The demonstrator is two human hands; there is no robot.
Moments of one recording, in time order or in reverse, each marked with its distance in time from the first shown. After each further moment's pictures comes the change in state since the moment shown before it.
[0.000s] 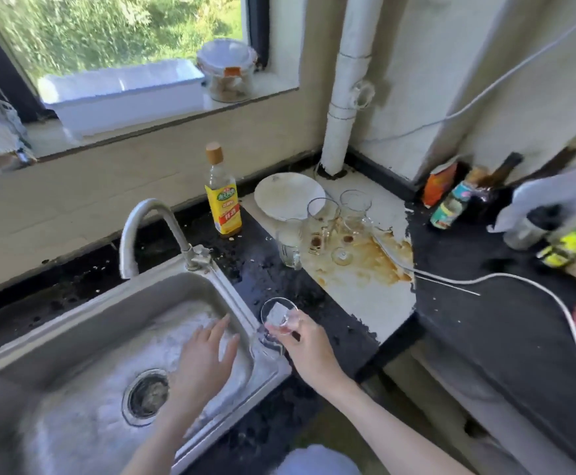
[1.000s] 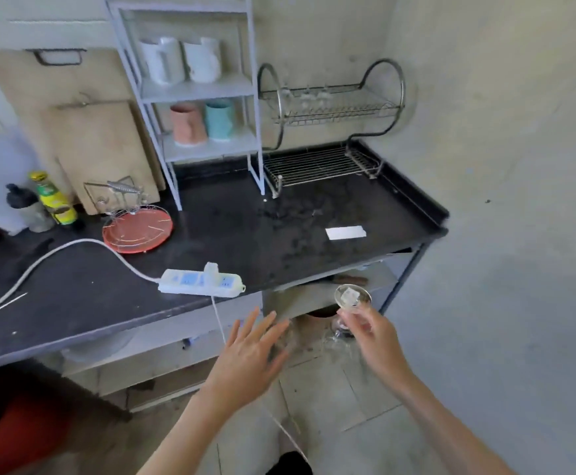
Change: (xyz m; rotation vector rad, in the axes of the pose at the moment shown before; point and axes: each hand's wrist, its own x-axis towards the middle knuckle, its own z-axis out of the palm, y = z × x) left_hand -0.403 0.393 0.262 0.388 -0.700 1.594; right_hand -0.627 0.205 -0.254 0.193 1.363 0.567
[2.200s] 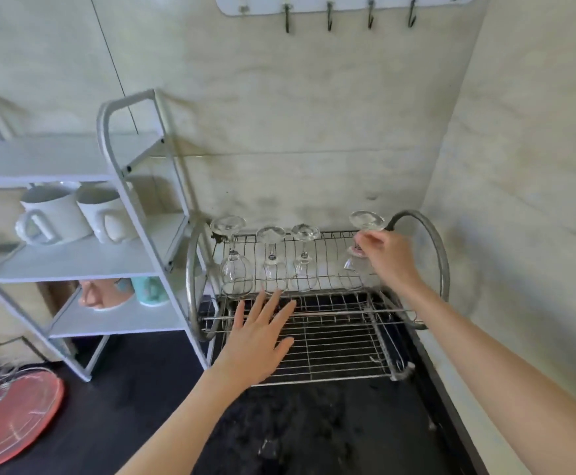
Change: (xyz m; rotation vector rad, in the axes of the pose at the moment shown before) left_hand 0.589 0.001 -0.158 0.214 0.141 -0.306; right_hand 0.702 -0.135 -0.181 -0.183 -0.044 -0.424
